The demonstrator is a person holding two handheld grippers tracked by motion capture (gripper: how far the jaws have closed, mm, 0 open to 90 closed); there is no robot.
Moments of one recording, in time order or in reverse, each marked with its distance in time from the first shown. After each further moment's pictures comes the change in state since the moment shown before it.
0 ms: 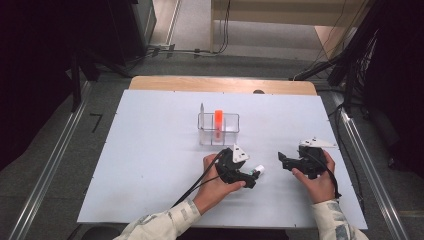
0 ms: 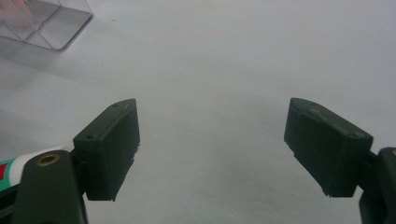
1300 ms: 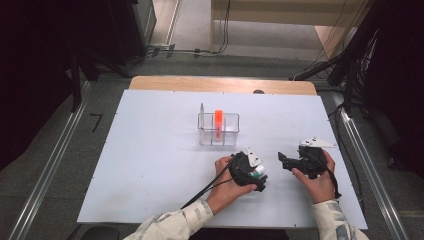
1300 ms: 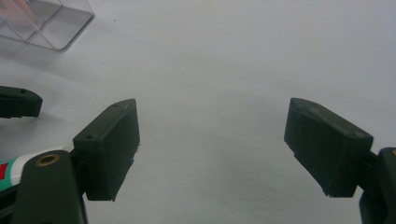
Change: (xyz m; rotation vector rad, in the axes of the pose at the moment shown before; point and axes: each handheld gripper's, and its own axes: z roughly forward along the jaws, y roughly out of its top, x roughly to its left) left arm -0.019 -0.001 0.034 0.088 0.044 0.058; right arm -0.001 0.000 0.000 0.000 0.004 -0.002
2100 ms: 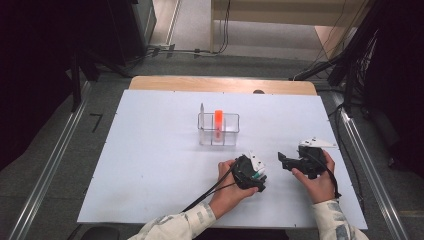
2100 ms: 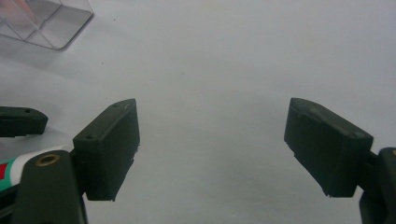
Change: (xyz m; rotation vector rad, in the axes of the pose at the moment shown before) left arm -0.011 -0.002 0.000 0.005 0.043 0.011; right arm 0.000 0.000 0.001 0.000 -0.003 -0.006
